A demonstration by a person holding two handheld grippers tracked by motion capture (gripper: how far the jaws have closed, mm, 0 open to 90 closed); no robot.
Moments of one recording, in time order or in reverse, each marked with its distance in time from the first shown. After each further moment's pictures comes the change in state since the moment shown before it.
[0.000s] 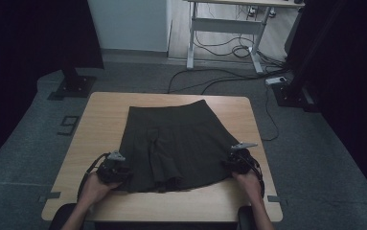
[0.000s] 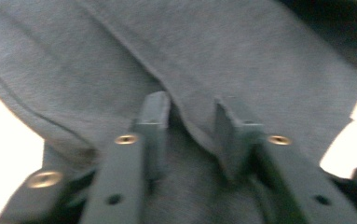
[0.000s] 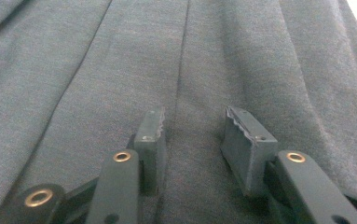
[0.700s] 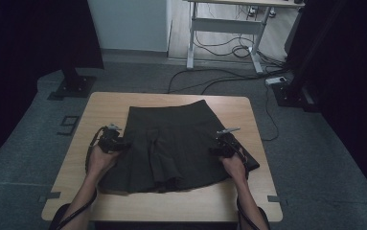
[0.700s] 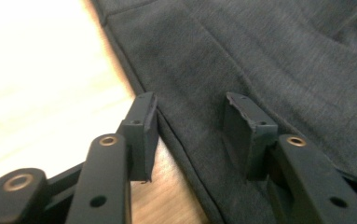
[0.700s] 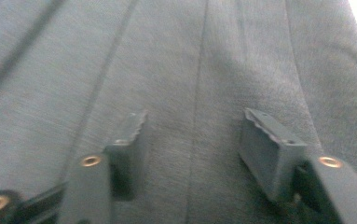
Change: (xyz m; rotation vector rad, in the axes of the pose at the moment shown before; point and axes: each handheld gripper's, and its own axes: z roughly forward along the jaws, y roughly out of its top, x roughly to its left) left arm 0.094 0.053 0.032 -0.072 0.202 -0.146; right arm 0.008 0.058 0.049 0.025 -0.038 -0.023
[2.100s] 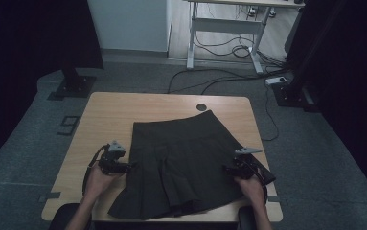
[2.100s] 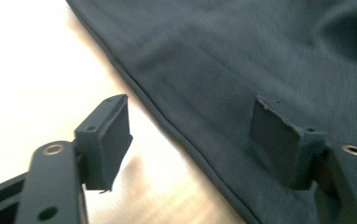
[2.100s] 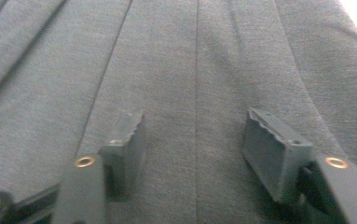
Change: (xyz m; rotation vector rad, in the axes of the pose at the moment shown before) left arm -0.062 -0.036 -0.044 -0.075 -0.052 0.085; right arm -0.007 -0.076 -0.055 -0.076 0.032 0.050
